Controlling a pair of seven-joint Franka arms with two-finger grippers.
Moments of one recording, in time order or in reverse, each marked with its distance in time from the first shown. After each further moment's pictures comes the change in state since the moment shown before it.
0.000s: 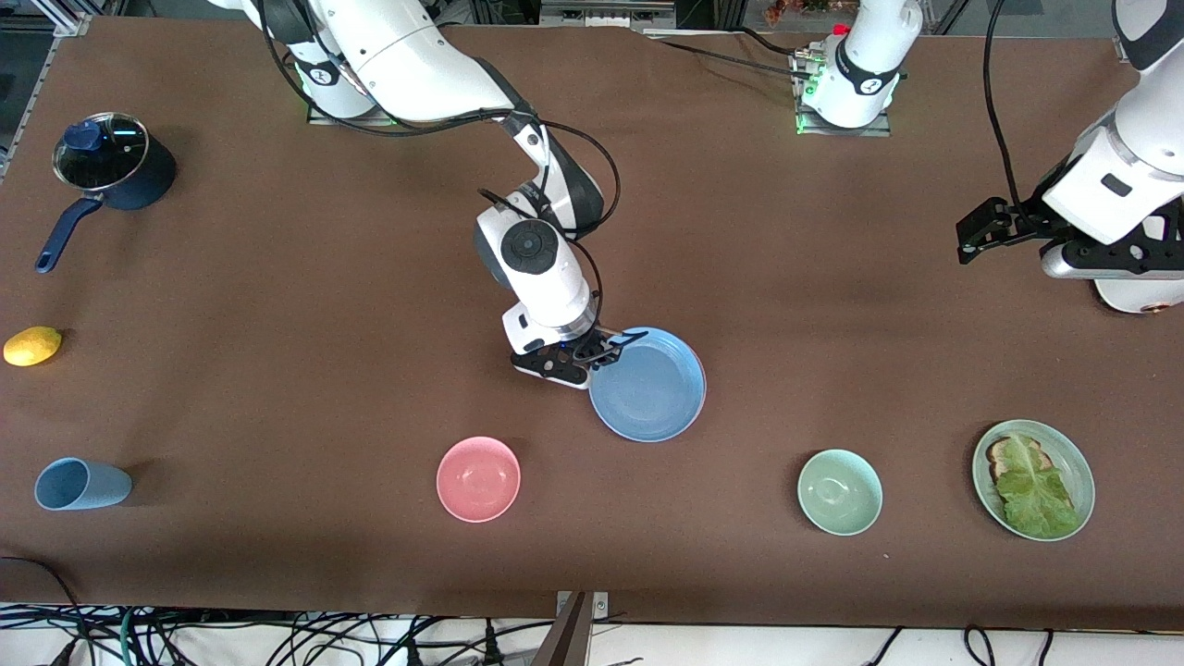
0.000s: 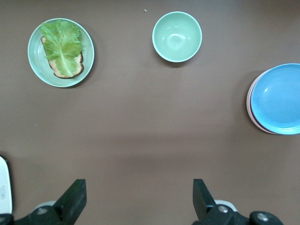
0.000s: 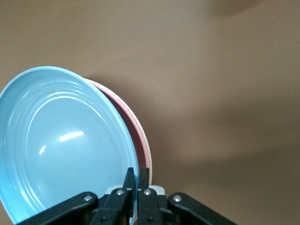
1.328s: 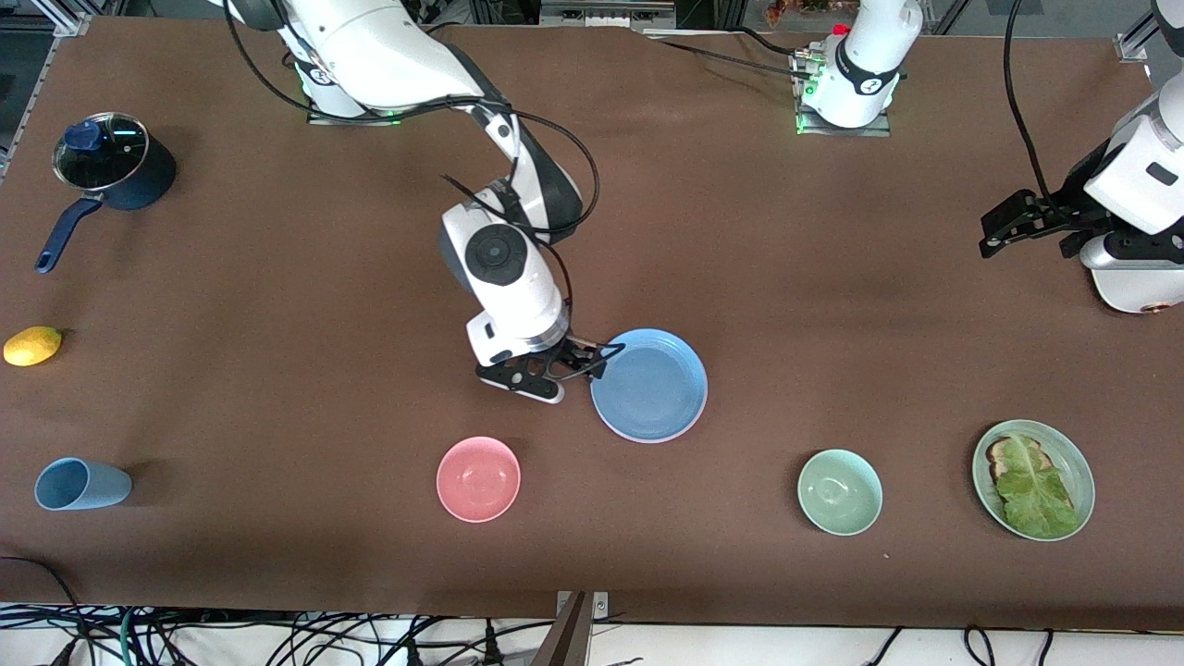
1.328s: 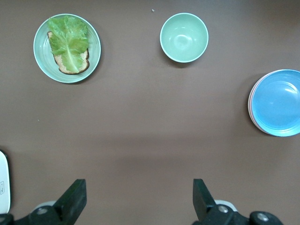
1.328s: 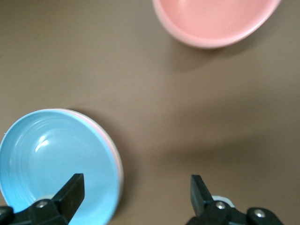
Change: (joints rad) left arm 0.004 -0.024 0.048 -0.019 -0.017 -0.001 0.021; right arm -0.094 -0.121 -0.033 0.048 -0.007 -0.272 -0.165
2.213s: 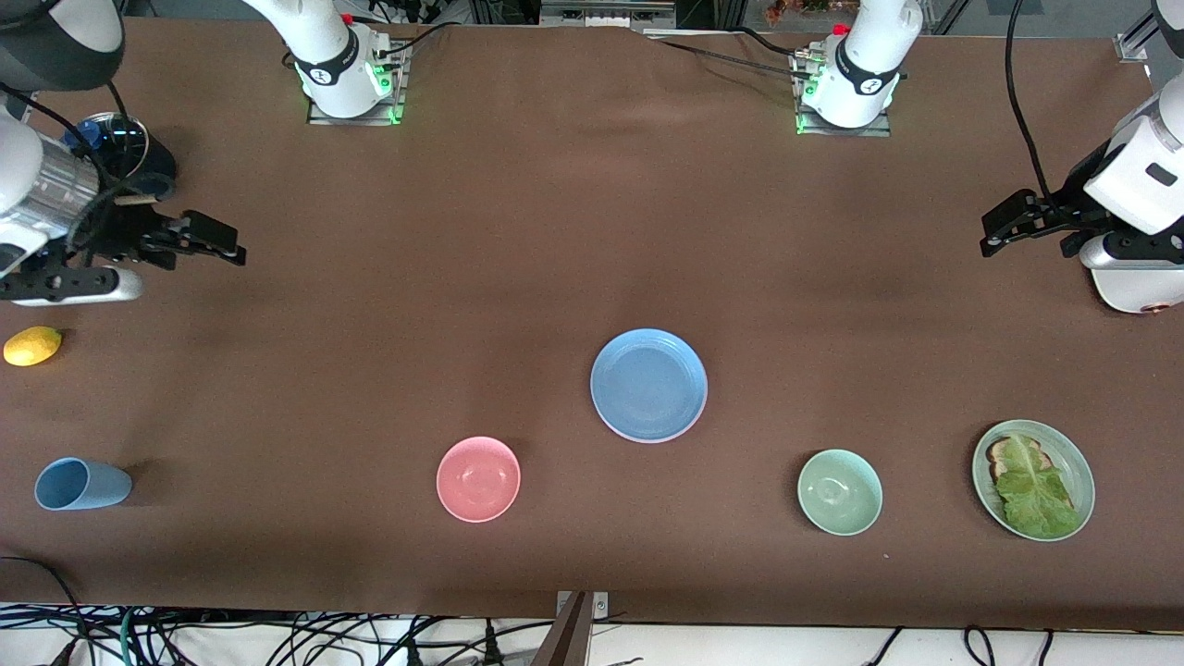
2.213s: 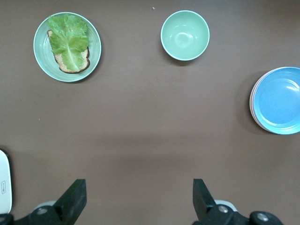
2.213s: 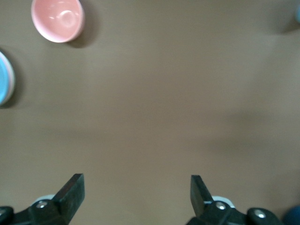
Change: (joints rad) left arm 0.003 -0.002 0.003 -0.006 0.001 -0.002 0.010; right arm -0.543 -0.666 0.038 -0.288 -0.080 -0.582 -0.779
